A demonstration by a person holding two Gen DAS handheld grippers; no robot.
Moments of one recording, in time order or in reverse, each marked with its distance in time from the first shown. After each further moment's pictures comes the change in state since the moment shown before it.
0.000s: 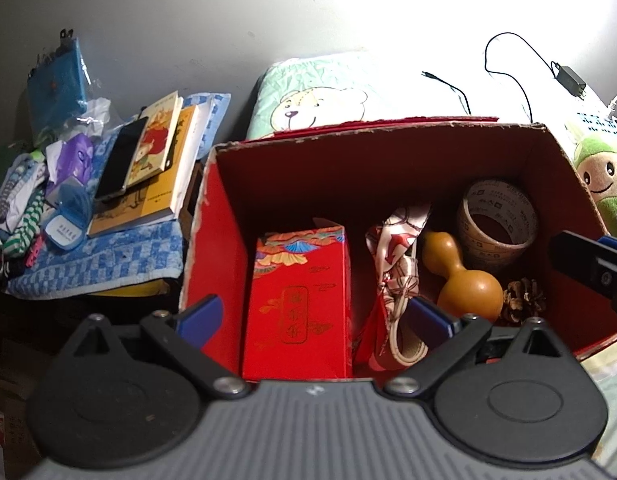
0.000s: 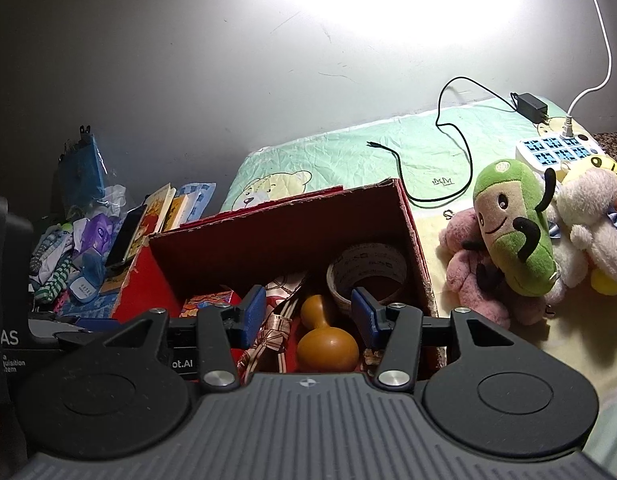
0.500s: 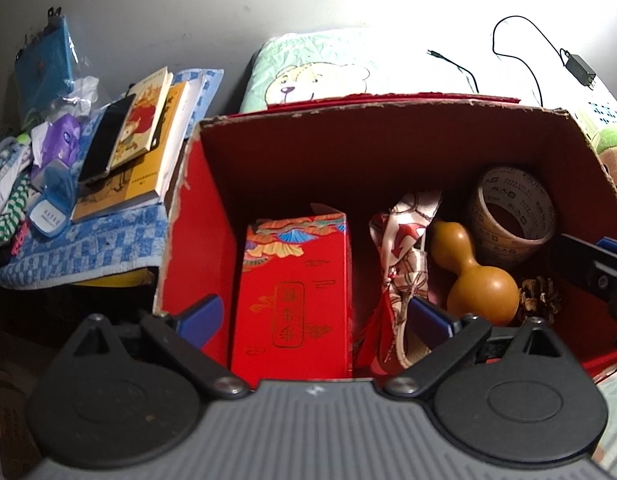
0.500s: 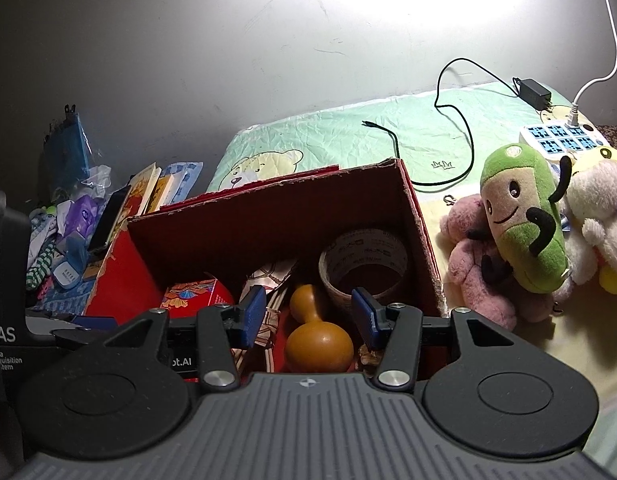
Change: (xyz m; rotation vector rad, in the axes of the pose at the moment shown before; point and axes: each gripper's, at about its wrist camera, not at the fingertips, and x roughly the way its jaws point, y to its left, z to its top) left arm 0.029 0.003 0.004 -0.011 0.063 -0.017; right arm 0.025 0.001 0.003 -0.018 0.061 -0.029
